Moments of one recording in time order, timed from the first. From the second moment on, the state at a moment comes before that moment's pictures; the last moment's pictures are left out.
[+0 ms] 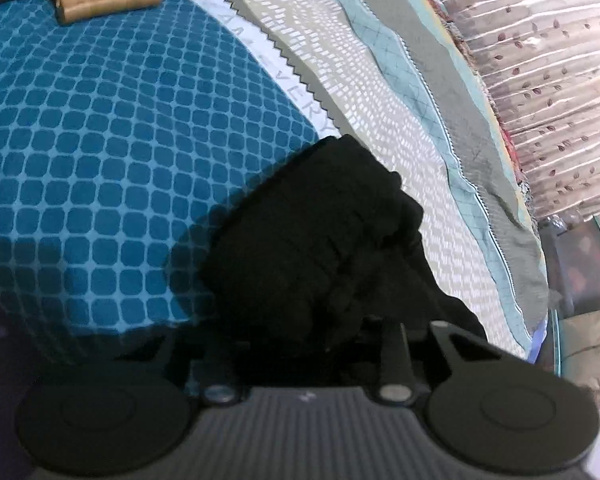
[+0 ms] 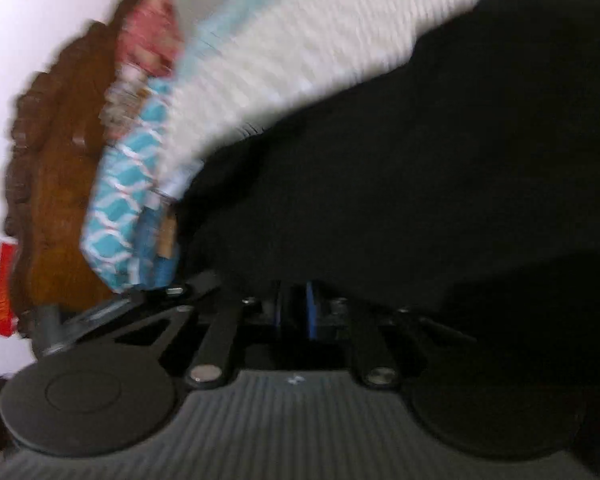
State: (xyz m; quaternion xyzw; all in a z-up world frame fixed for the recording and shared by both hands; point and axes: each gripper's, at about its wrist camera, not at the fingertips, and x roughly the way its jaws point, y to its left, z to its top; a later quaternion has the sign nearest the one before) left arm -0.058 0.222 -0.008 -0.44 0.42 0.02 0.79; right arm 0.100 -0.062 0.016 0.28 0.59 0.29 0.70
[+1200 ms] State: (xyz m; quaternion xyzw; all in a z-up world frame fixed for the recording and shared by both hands) left arm -0.079 0.102 0.084 -0.19 0.39 -0.12 0.89; right arm 0.006 -0.145 0.117 0.09 0.30 0.30 0.90
